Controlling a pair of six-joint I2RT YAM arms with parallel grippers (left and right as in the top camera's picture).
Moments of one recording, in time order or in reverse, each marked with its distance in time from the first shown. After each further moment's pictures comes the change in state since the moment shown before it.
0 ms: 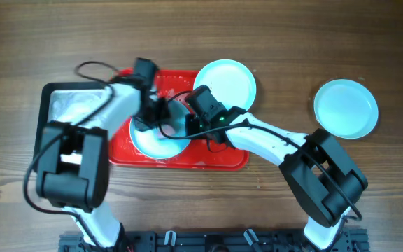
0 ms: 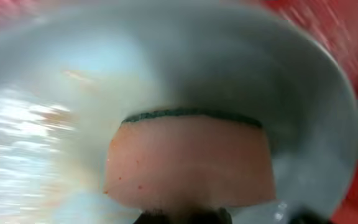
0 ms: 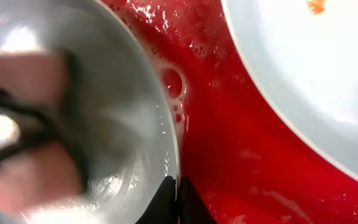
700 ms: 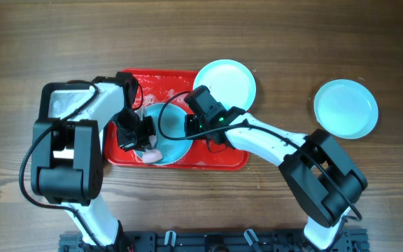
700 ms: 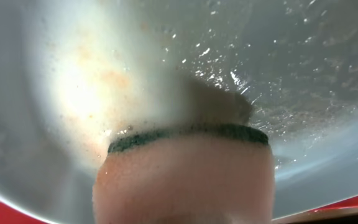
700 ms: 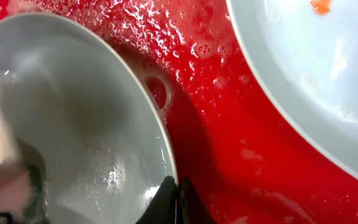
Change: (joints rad) left arm 0.088 0.029 -0.017 -0.327 0.104 0.211; right arm 0.008 0.000 0.000 0.006 -0.001 -0.005
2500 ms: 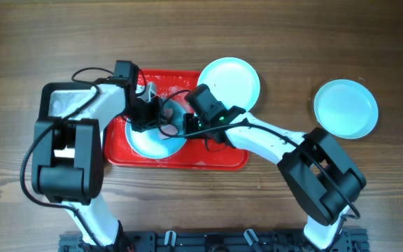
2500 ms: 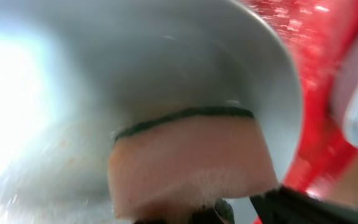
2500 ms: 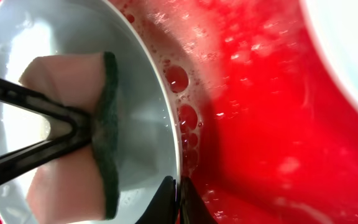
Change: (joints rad) left arm -0.008 0.003 -0.006 0.353 0.162 -0.044; right arm -0.004 0.013 0.000 0.040 -0.066 0.013
